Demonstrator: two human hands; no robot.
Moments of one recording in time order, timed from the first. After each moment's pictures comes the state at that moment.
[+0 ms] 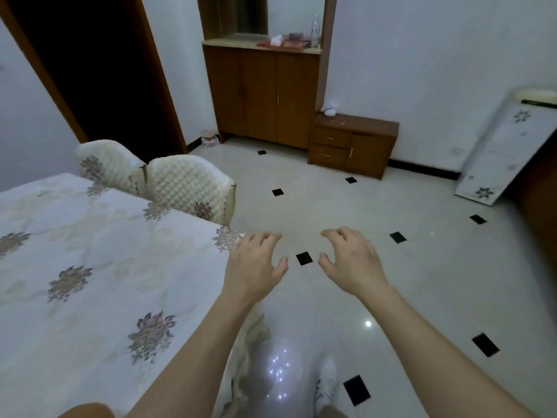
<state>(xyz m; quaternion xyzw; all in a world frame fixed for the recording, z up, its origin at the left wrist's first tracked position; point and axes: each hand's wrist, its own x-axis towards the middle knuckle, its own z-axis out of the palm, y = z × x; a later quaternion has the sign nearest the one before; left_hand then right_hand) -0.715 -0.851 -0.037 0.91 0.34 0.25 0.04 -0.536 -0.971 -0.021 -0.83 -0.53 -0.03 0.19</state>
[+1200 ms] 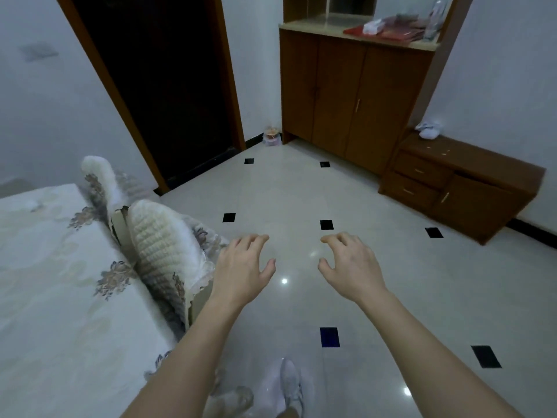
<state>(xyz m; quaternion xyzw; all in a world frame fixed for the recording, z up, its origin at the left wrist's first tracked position) -0.416 -0.447 -0.069 0.83 0.53 0.20 0.00 -0.188 -0.501 -0.058 -0.72 -0.67 0.05 0.17</state>
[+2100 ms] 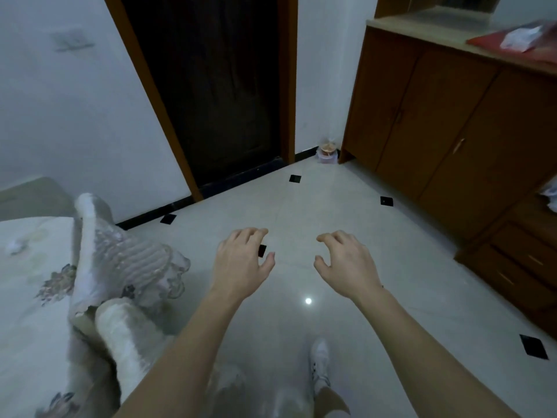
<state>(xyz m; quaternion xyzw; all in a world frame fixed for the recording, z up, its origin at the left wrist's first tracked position) -0.413 0.013 -0.078 0.75 0.63 0.19 -0.01 -0.184 0.019 -0.073 -0.63 -0.76 0.09 0.15</state>
